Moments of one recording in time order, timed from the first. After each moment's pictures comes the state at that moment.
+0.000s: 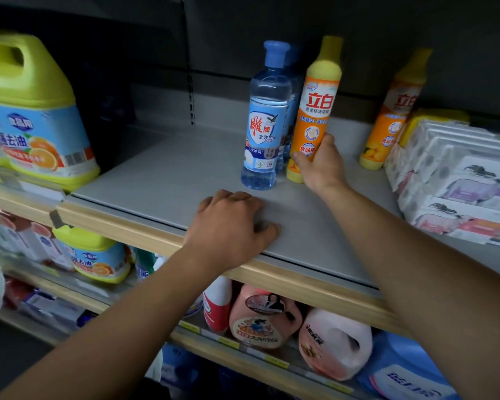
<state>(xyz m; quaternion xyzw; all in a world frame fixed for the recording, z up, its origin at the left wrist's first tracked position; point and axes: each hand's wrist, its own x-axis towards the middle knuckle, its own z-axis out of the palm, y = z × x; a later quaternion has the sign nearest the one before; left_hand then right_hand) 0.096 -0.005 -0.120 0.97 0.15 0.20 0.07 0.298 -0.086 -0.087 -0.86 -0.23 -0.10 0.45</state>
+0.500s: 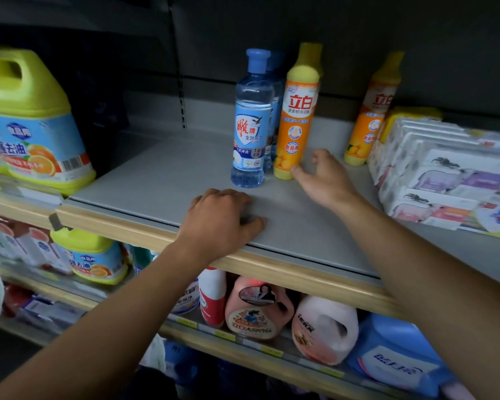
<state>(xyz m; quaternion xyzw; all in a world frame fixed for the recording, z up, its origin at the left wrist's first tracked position) 0.094 -0.006 -0.114 0.96 0.16 0.20 0.11 0.268 -0.138 -0.082 -0.89 -0.26 -0.06 0.36</state>
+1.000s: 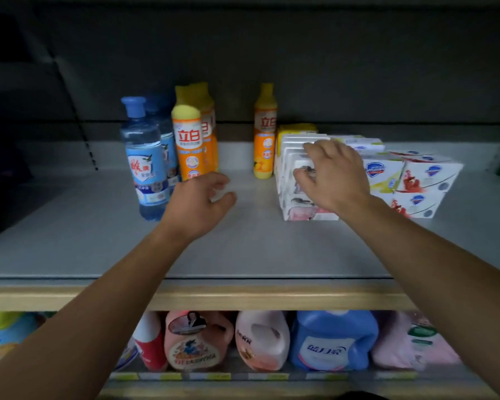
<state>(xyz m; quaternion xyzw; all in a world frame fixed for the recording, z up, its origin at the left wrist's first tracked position) 0.173 -0.092 -0.055 0.91 0.05 0.29 0.30 0.286 -0.315 -0.027 -0.93 -0.22 -0.28 0.07</state>
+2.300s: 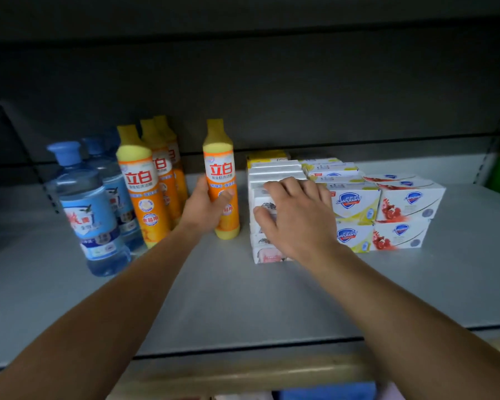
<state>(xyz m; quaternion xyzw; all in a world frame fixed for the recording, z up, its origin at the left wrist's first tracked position) 0.330 -0.115 -0.059 0.84 0.08 0.23 0.50 0.302 -0.315 -0.043 -0.93 -0.21 -0.30 0.08</state>
